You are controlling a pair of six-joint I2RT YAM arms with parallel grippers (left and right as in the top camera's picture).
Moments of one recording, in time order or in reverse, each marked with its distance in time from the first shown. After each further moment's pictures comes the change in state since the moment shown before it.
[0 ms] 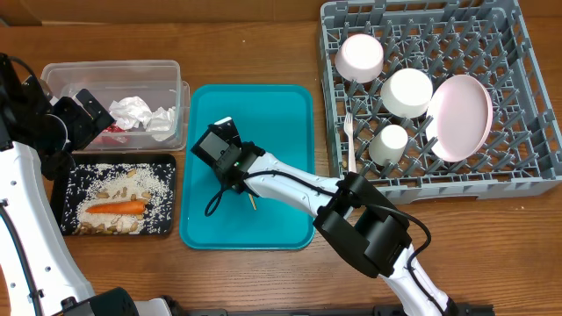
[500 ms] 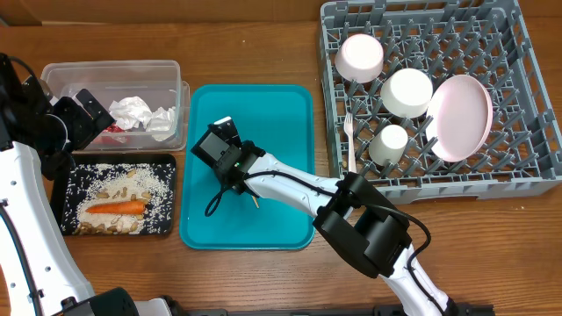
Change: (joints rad) left arm 0.000 0.000 0.000 0.000 0.000 0.000; right arm 0.000 0.000 -0.005 0.016 0.007 0.000
